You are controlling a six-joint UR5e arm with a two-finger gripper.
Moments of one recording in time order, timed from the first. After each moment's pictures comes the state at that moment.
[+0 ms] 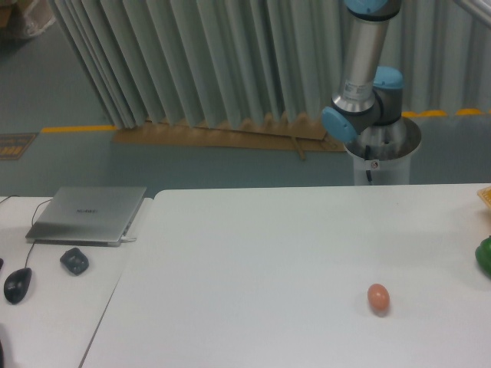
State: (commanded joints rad) arm 3.00 -1.83 -1.68 -1.27 1.51 0.71
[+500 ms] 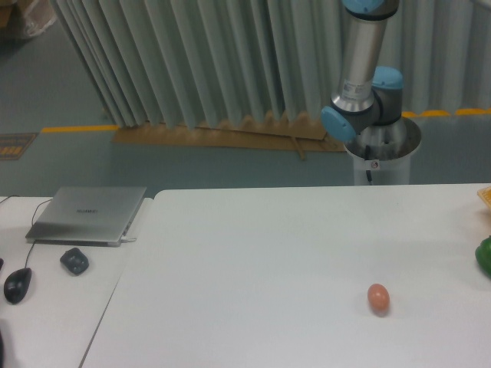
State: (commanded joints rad) arm 2.93 -1.79 -1.52 -1.52 1.51 0.80
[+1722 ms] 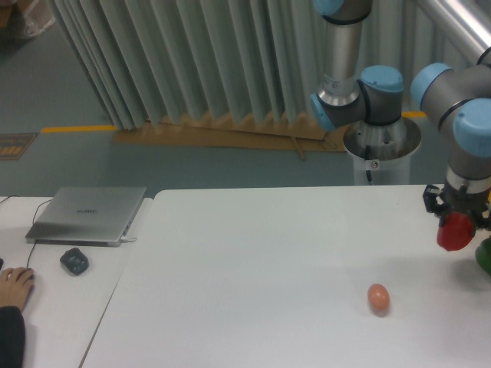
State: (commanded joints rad) arm 2.51 -1.90 -1.49 -1.51 1.66 0.92
